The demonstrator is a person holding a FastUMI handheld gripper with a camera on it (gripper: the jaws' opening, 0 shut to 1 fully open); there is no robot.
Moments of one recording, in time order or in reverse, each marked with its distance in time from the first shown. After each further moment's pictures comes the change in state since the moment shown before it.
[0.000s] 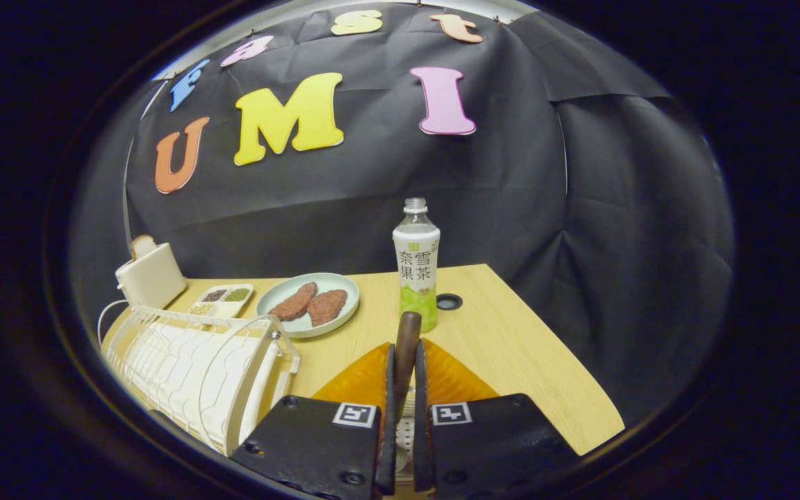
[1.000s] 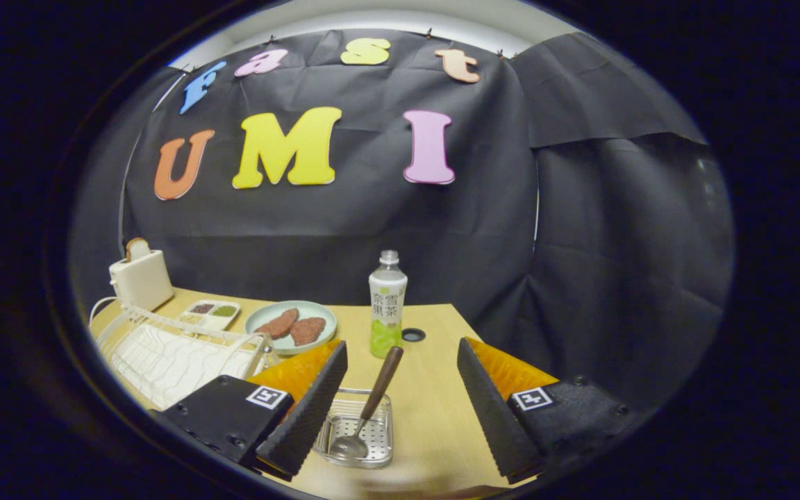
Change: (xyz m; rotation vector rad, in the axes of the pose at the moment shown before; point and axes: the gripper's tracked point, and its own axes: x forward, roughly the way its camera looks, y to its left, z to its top) arm -0.040 -0.026 0.022 -0.065 -0.130 -0.115
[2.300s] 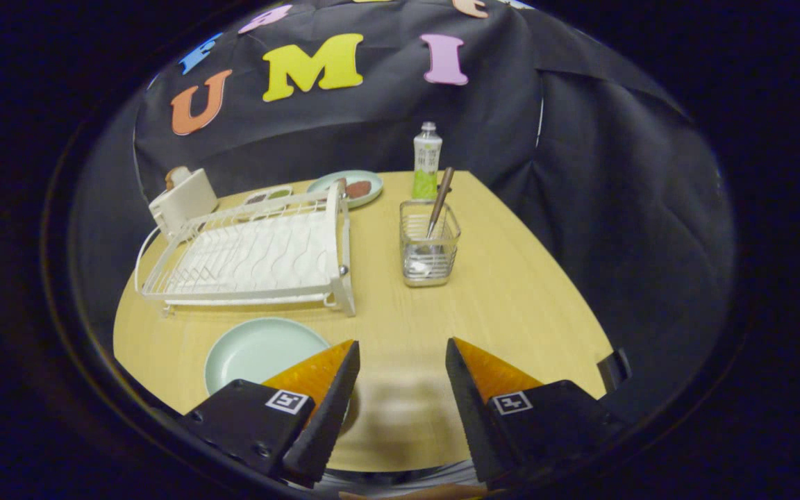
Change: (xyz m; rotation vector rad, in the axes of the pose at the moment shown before) arm -0.206 0.058 -0.108 -0.007 0.417 -0.009
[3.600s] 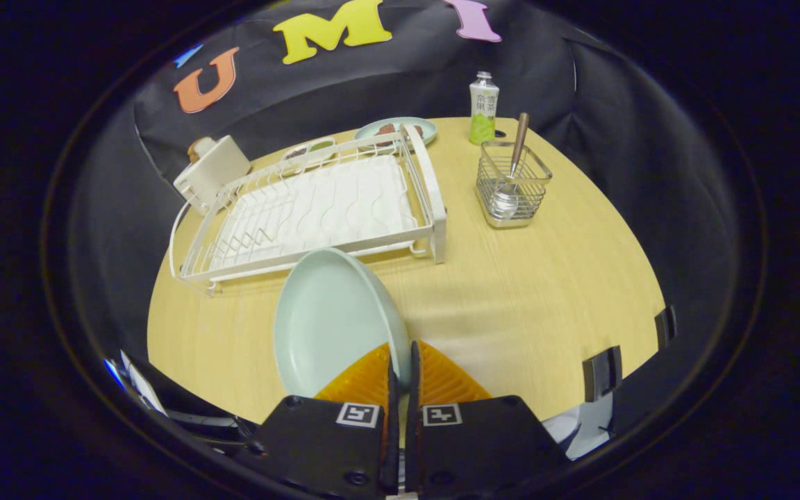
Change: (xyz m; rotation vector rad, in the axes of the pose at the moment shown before) arm -0.015 0.101 -0.062 0.052 0.358 0.179
